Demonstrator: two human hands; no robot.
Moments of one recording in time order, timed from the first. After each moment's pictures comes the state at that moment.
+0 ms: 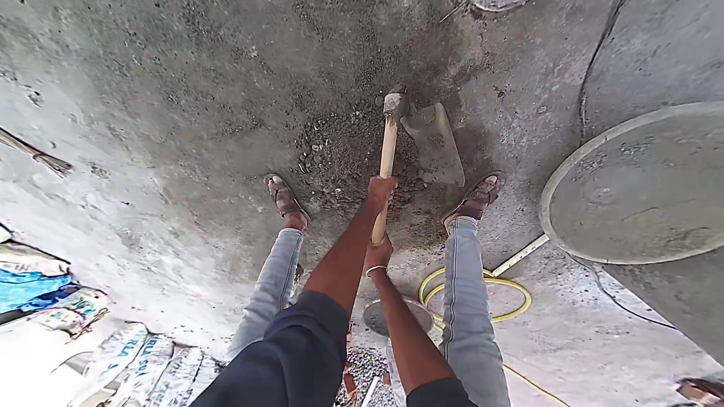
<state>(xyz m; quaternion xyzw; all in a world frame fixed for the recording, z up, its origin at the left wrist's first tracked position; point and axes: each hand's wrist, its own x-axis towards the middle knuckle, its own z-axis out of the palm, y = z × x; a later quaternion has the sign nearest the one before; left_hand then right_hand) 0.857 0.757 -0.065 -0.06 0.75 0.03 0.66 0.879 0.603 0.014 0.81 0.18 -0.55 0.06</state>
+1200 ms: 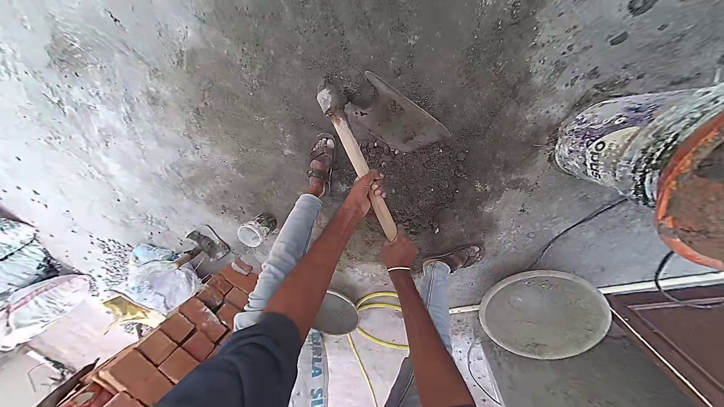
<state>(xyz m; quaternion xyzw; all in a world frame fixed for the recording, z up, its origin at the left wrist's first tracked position) 0.637 0.700 0.028 -0.30 0.51 0.55 0.58 0.799 0.694 0.093 0.56 0.62 -0.40 0.38</state>
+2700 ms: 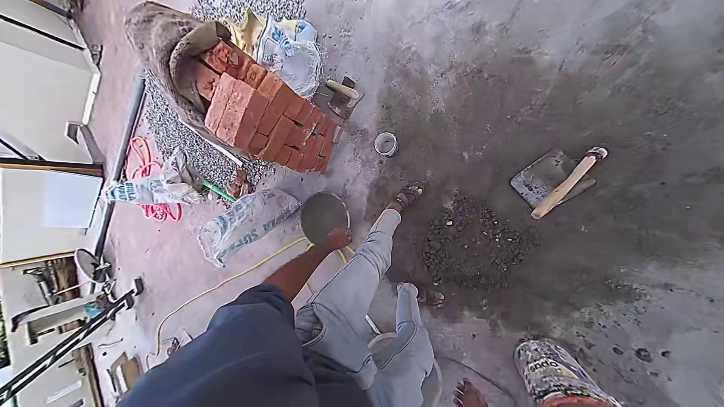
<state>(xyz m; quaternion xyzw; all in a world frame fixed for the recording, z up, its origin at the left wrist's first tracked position) 0.855 0.271 0.316 -0.30 0.75 0.23 0.54 1.030 0.803 0.342 0.55 0.62 -0.36 0.44</state>
